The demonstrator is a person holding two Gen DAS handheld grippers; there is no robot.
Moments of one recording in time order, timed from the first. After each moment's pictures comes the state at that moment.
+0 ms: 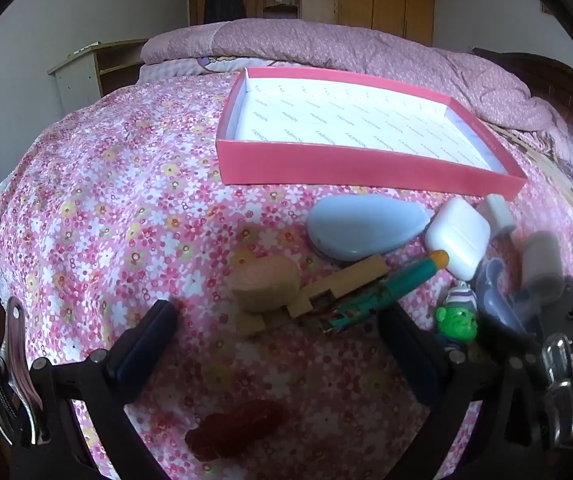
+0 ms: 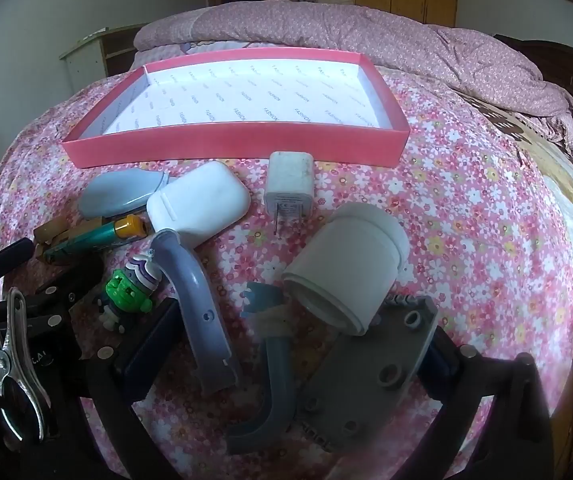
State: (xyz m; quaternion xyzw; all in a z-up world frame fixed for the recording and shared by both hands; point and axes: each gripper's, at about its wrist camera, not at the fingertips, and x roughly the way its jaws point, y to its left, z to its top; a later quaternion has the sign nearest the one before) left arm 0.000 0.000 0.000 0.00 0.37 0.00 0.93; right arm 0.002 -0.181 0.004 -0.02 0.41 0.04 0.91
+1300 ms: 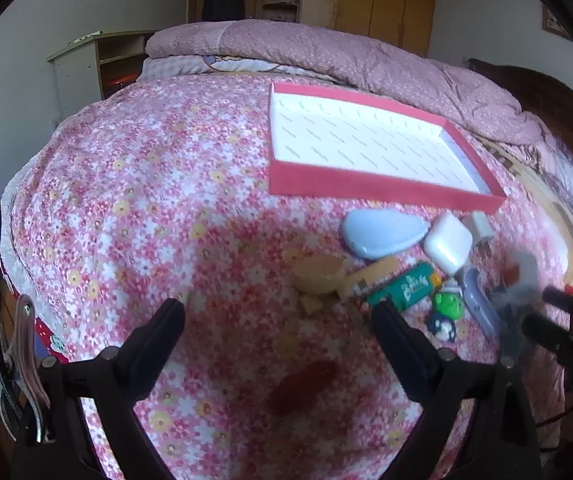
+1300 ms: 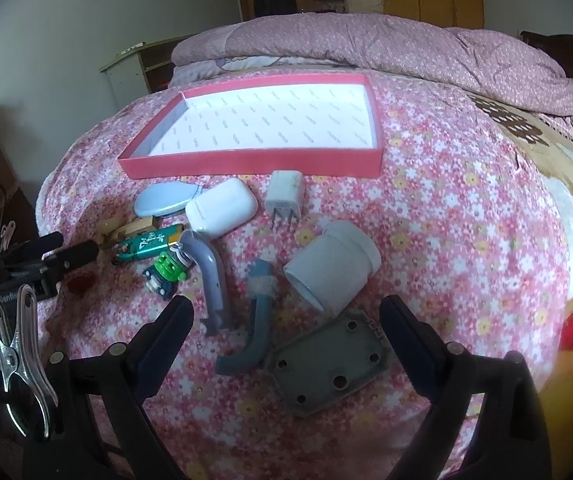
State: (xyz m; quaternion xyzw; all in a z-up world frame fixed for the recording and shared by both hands) left arm -0.021 0.041 0.035 -0.03 0.38 -0.02 0.92; right arm -0.031 -0.220 0.033 0.01 0.40 0.12 0.91
